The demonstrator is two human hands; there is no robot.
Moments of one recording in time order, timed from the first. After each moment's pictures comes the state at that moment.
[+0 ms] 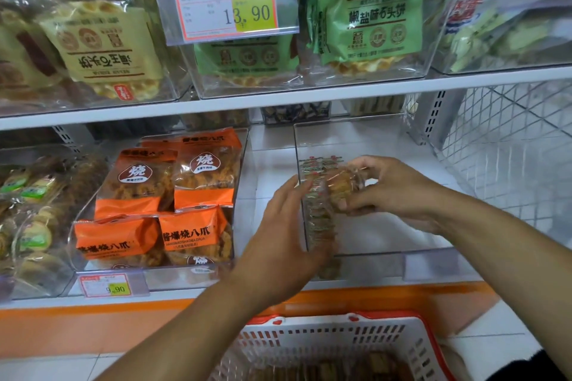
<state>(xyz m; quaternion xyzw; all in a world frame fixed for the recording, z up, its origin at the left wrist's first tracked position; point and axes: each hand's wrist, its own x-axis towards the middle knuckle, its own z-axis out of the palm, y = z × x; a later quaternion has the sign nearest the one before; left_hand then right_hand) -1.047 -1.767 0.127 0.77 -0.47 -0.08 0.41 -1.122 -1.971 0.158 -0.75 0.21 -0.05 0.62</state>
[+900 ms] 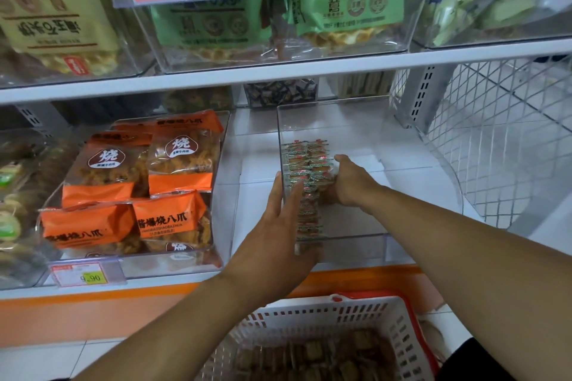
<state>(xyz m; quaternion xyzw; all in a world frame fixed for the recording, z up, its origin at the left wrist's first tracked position) -1.054 -1.775 0.091 0.83 -0.46 -0.11 0.29 -1.062 -1.996 0.077 -0.85 0.35 -0.02 0.39</state>
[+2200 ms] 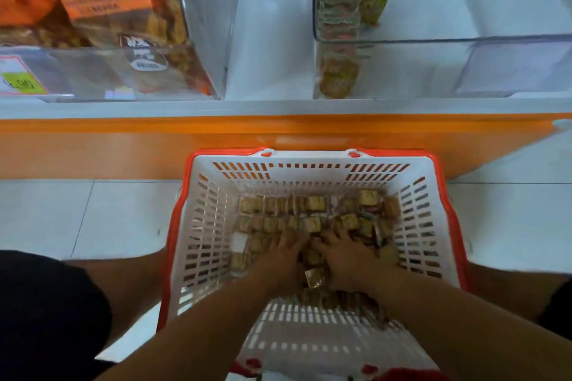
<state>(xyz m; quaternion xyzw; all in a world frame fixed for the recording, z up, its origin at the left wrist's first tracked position) -1.166 -1.668 -0.228 0.80 -0.38 -0.46 -0.03 -1.260 -1.832 -0.222 -0.90 0.05 0.40 0.18</state>
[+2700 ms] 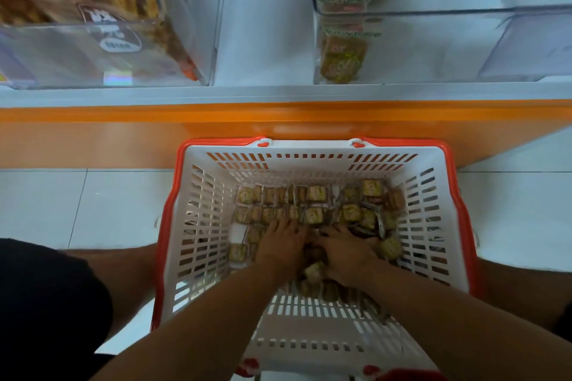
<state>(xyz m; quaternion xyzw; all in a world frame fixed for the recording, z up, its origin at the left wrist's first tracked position) -1.165 -1.688 -0.243 0.81 -0.46 -0.35 -0.12 -1.264 -1.827 -0.239 -0.90 0.07 0.36 0.25</state>
